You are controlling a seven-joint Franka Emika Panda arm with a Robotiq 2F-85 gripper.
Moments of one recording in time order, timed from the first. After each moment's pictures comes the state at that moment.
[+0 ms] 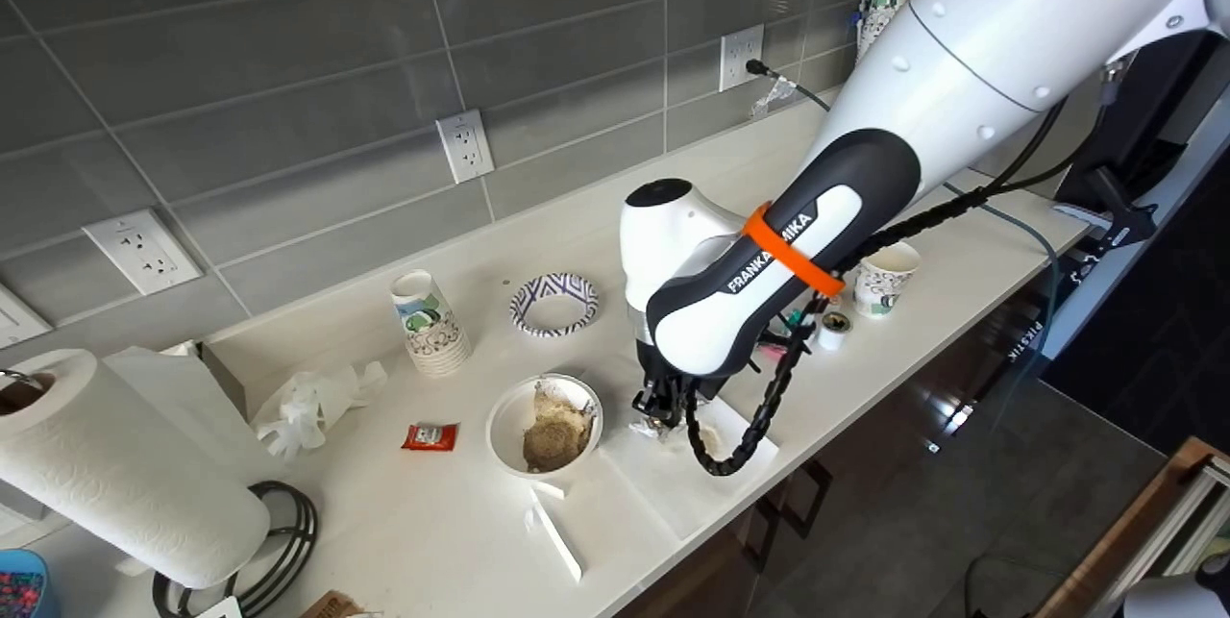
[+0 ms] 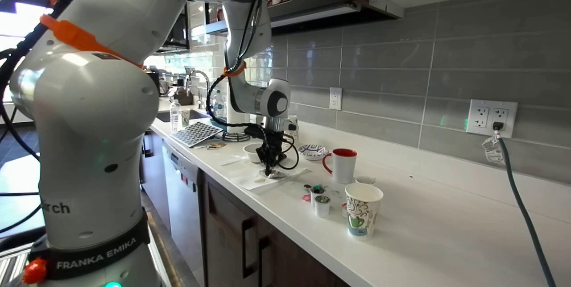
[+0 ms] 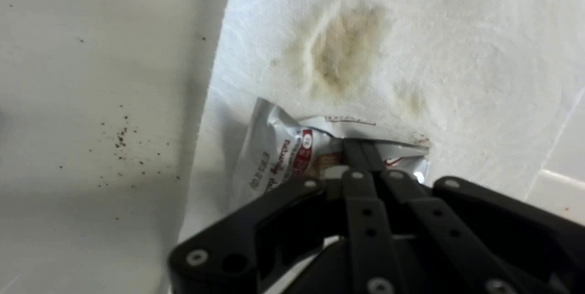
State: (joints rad) arm 0.30 0.53 0.17 -2.07 -0.05 2.52 0.11
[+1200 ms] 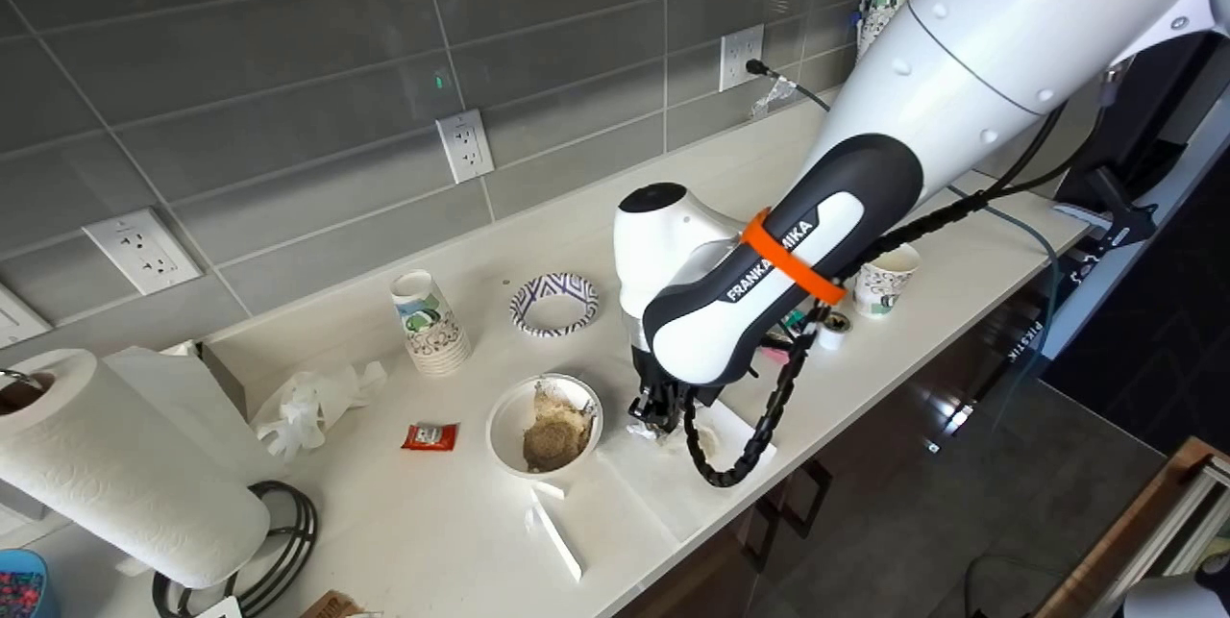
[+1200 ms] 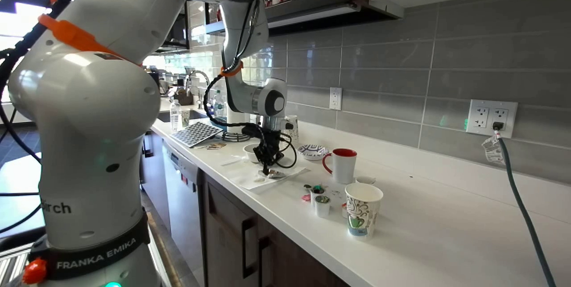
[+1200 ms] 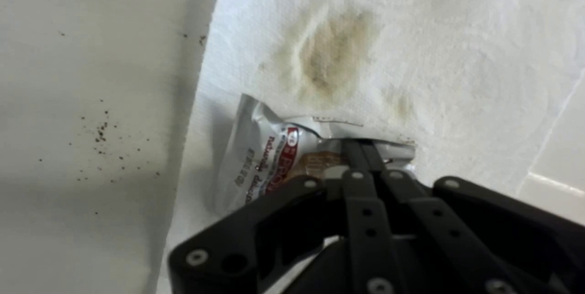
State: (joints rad) arm 0.32 0.53 0.17 -2.07 -0.06 2.52 0.11
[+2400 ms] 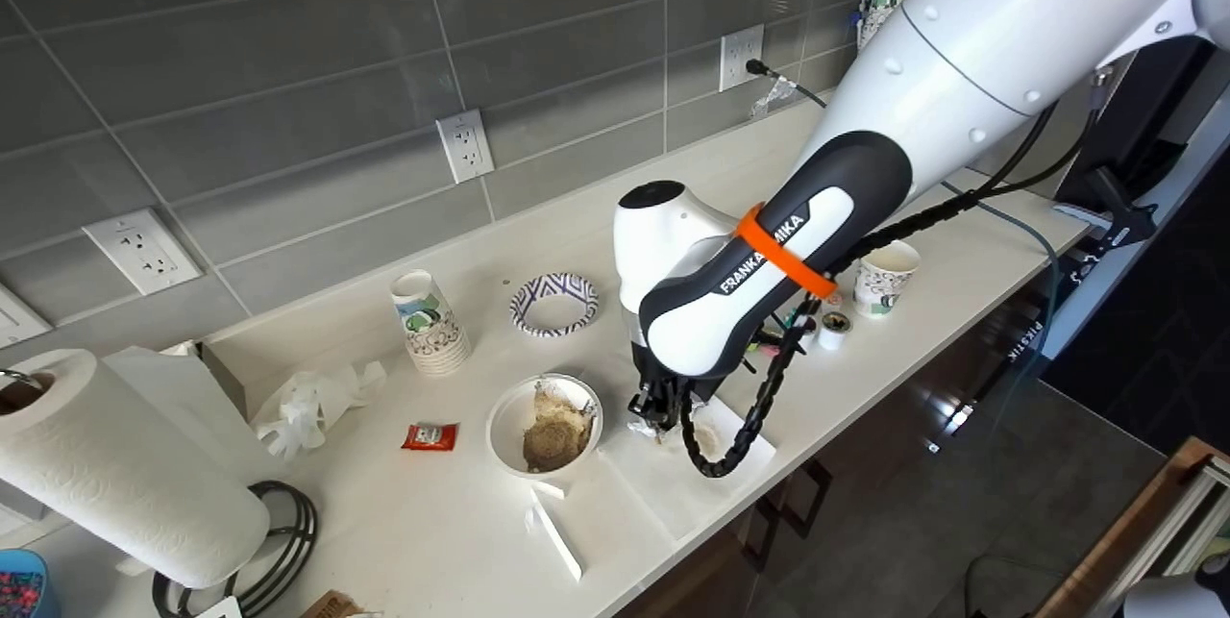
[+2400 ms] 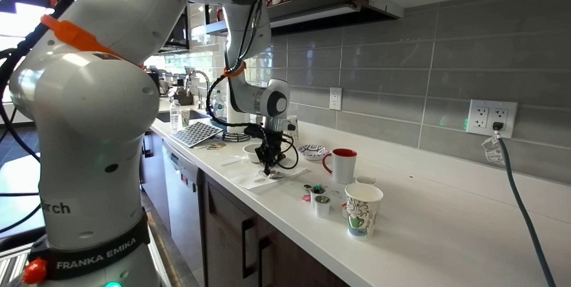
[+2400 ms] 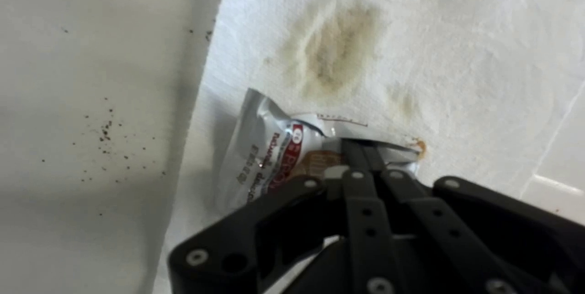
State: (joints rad) arm 0.31 0.55 0.18 -2.05 -0.05 2.51 0.10
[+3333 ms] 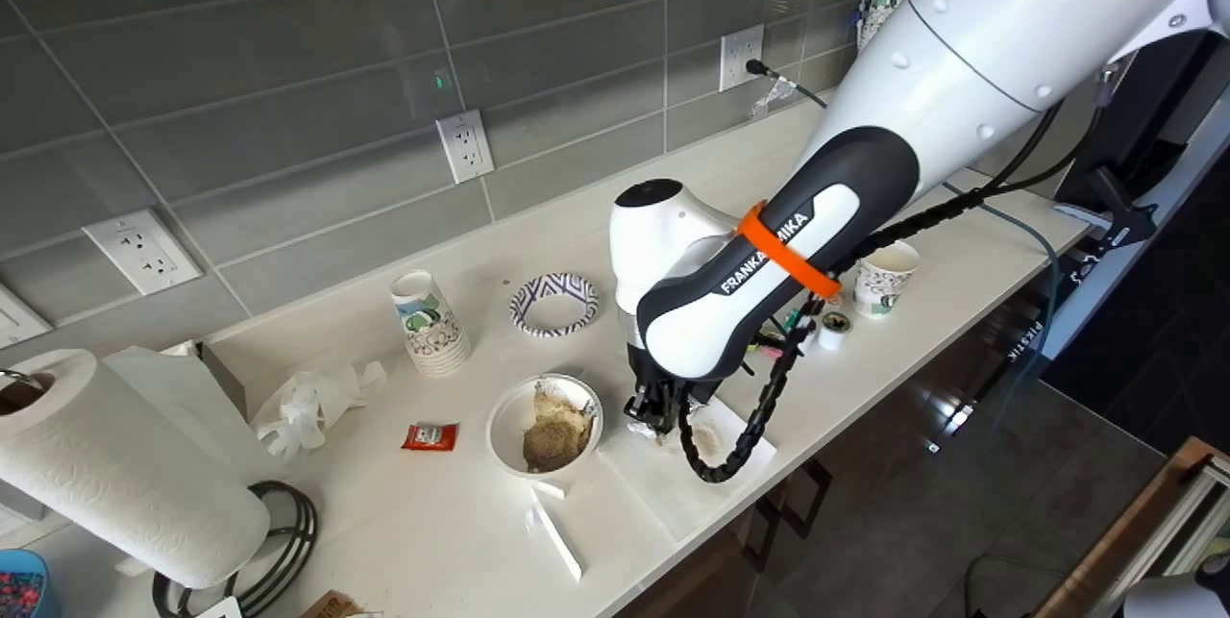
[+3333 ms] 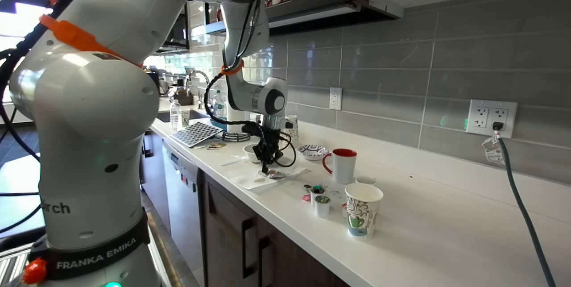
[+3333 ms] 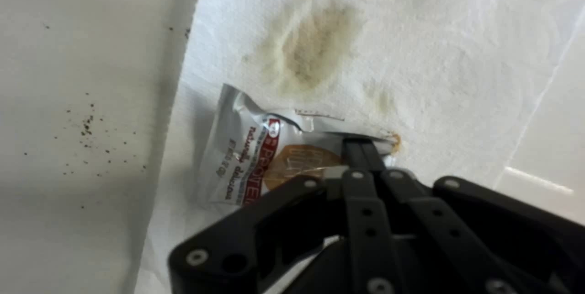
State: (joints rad) arm 0.31 0.53 0.19 -2.06 -0.04 2.51 0.10
